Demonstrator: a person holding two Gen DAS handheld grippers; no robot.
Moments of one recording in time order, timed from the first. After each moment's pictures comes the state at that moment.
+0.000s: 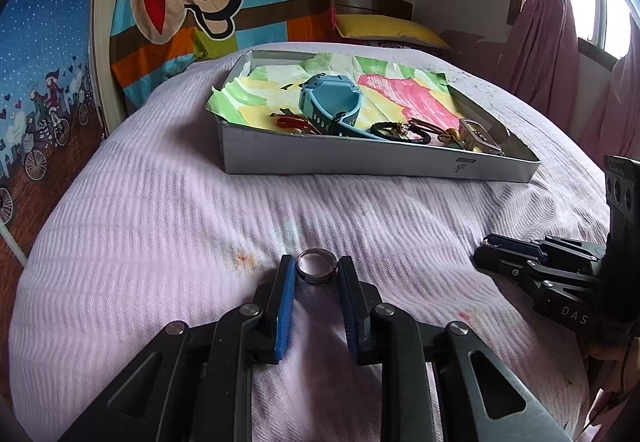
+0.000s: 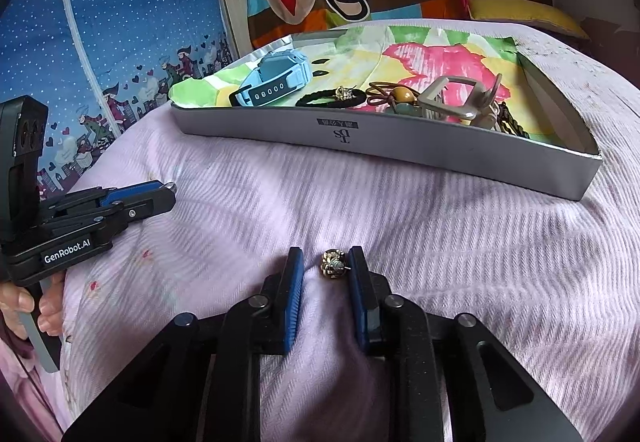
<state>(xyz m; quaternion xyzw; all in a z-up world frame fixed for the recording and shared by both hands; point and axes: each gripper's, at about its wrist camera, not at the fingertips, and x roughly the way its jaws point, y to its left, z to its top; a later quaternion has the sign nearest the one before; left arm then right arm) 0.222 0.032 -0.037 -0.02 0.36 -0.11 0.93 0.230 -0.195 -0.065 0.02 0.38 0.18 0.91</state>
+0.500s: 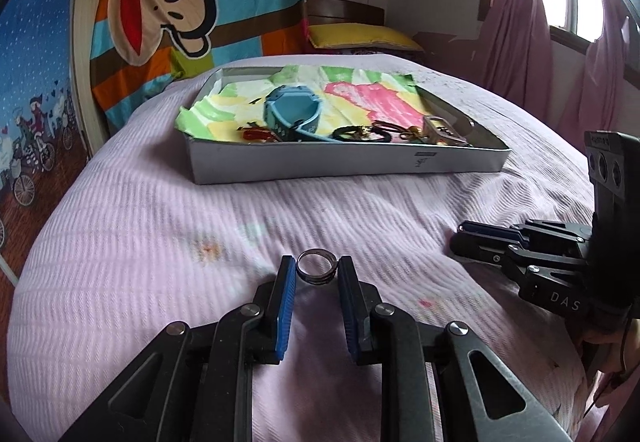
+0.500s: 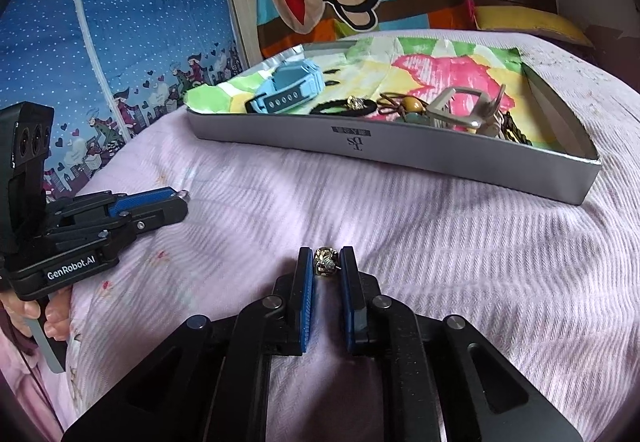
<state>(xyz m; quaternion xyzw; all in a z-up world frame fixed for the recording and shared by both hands) 0.204 0.019 -0.032 0.01 0.33 -0.15 0.93 0.218 -0.194 -0.060 0.02 0.35 0.21 0.91</state>
